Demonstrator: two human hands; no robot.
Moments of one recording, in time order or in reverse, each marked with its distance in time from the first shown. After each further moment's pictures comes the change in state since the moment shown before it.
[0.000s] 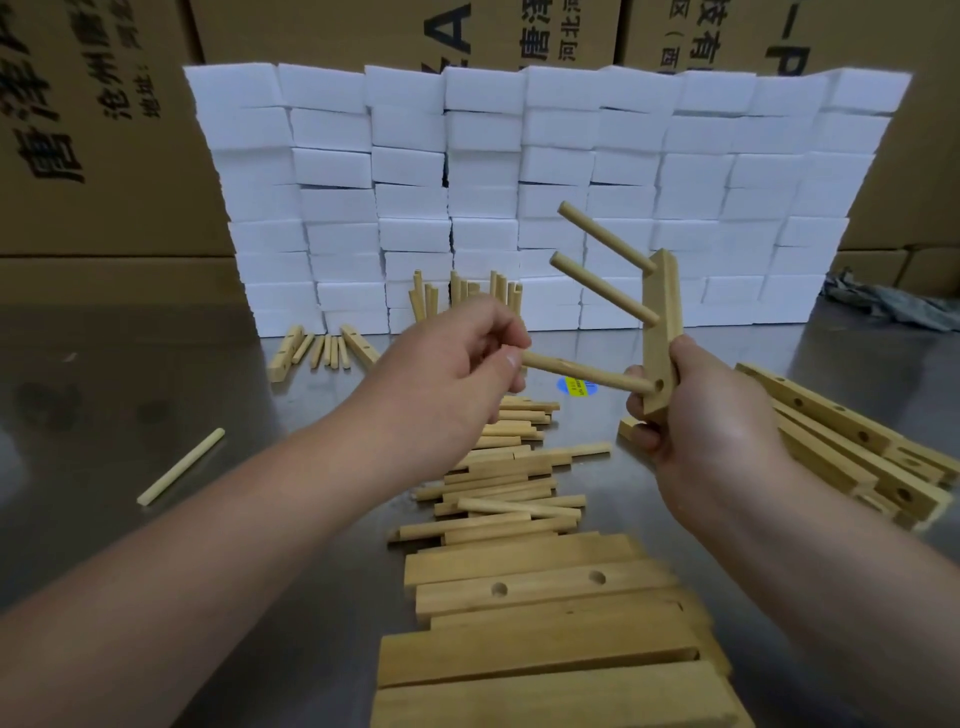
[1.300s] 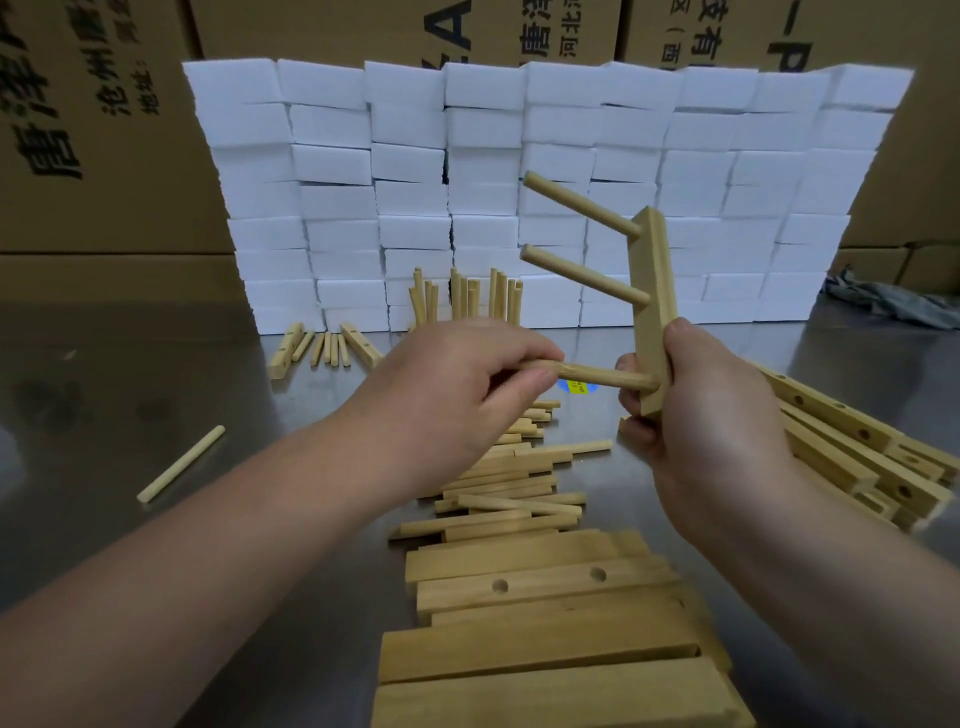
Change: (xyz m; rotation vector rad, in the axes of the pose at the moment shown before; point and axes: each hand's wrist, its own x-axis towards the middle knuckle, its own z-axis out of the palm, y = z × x) left_hand -0.006 0.010 0.000 0.305 -0.022 0.226; right_hand -0.010 0.003 0.001 -0.056 -0.131 -0.196
